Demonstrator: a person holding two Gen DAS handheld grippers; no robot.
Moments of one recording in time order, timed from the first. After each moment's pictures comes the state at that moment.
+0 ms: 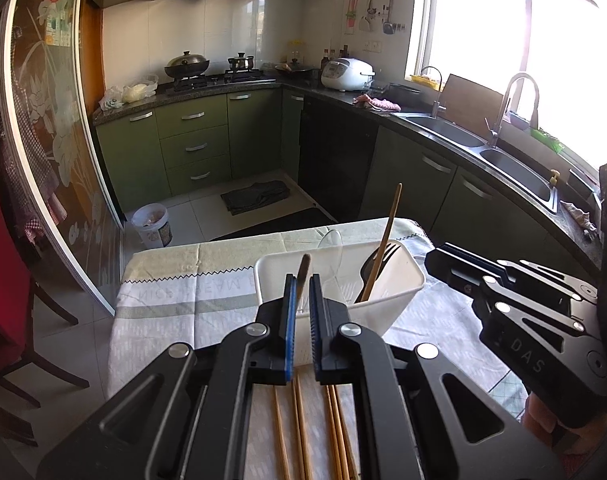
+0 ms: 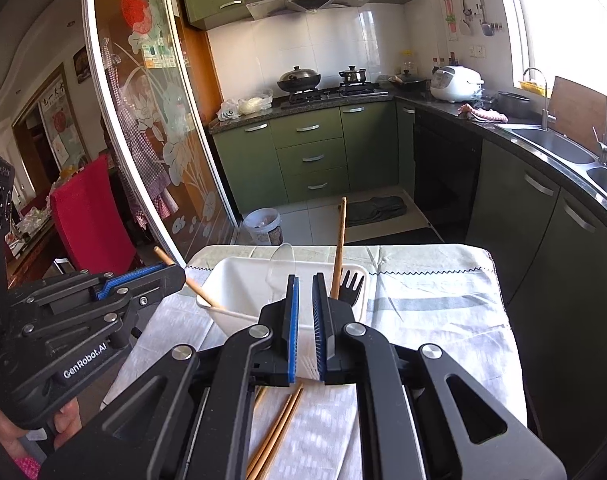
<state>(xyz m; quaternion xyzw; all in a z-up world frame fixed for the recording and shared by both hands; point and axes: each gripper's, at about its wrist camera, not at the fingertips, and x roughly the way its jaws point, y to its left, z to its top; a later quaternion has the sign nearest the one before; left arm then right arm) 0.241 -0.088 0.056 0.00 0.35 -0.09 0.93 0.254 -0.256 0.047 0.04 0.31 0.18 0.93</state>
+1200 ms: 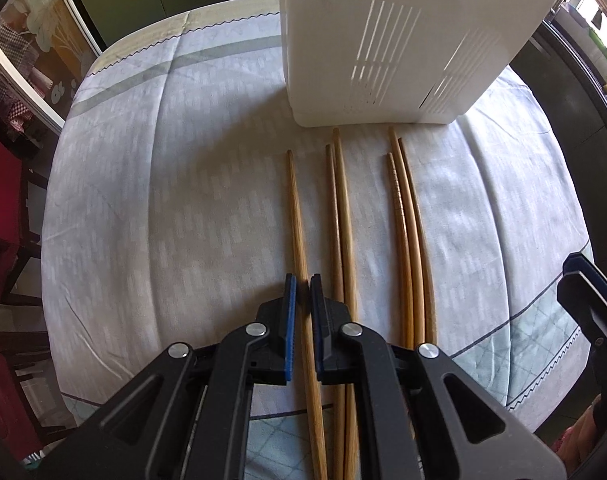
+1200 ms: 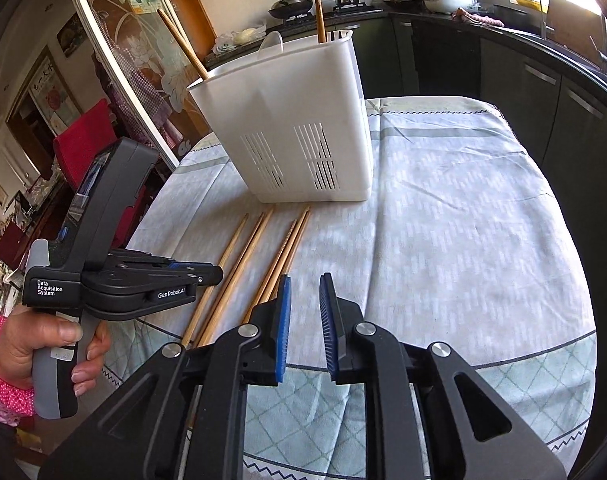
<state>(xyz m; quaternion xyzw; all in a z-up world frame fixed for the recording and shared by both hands) 0.238 -0.081 -0.128 0.03 0.61 -0.05 0.79 0.165 -0.272 -0.071 0.07 0.43 0.19 0.88</state>
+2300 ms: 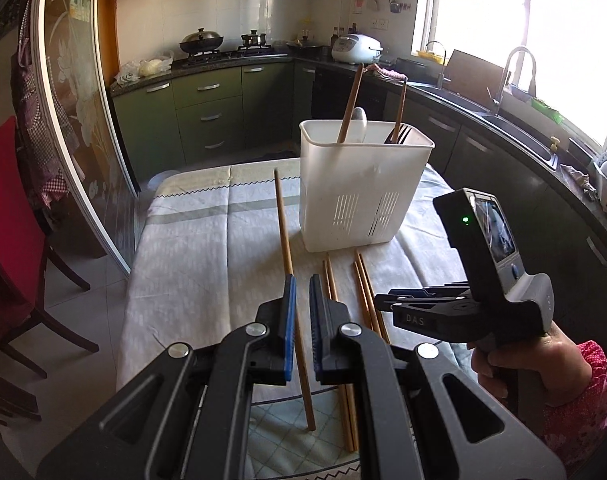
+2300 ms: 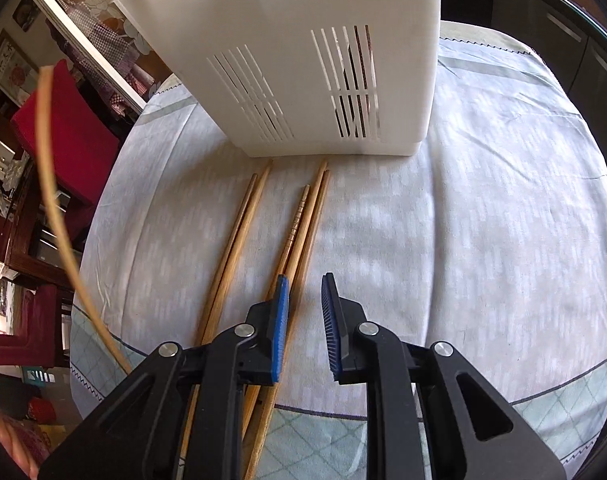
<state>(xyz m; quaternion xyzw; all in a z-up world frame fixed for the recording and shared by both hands) 0.129 -0.047 -0.005 0.02 0.37 -0.07 0.93 0.238 -0.203 -0.120 0.05 0.56 0.16 0.81</state>
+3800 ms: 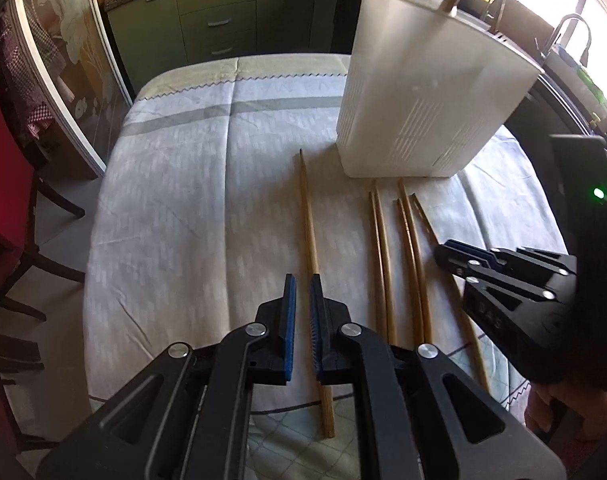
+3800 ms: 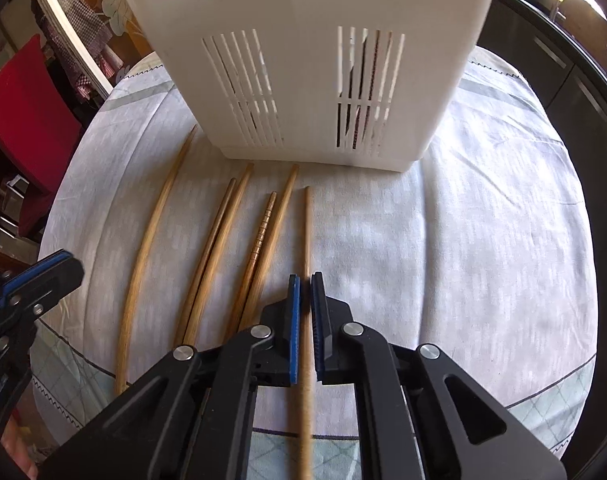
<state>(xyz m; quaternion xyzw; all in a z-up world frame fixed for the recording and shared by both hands) 0.218 -0.028 -0.093 -0.01 0.55 -0.05 0.84 0.258 -0.166 -0.135 -0.01 0.57 0.10 0.82</state>
